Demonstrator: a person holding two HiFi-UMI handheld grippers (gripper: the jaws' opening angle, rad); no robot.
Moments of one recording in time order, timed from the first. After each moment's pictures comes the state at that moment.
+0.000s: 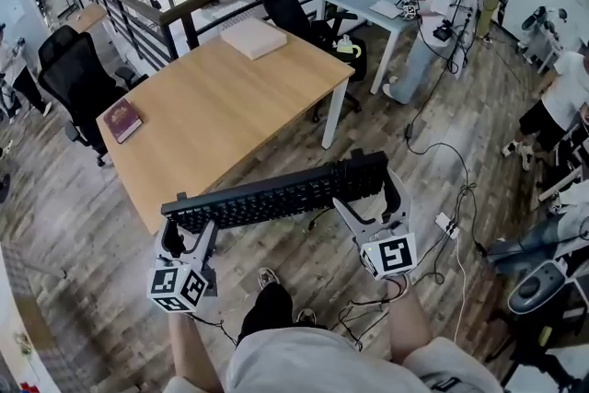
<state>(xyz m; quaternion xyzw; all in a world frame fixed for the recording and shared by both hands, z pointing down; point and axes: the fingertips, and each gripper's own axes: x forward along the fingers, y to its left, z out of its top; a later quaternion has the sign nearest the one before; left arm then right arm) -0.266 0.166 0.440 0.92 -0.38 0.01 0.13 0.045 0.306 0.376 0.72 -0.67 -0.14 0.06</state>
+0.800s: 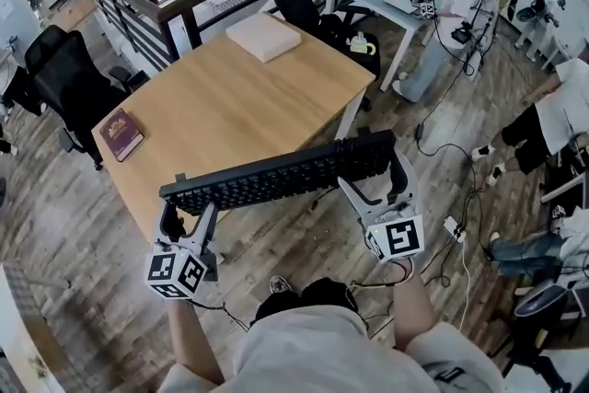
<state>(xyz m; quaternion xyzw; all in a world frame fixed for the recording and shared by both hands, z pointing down) -0.237 -0.023 0.422 0.92 -0.36 0.00 0.14 0.071 0.118 0.351 0.72 -0.67 -0.15 0.06</state>
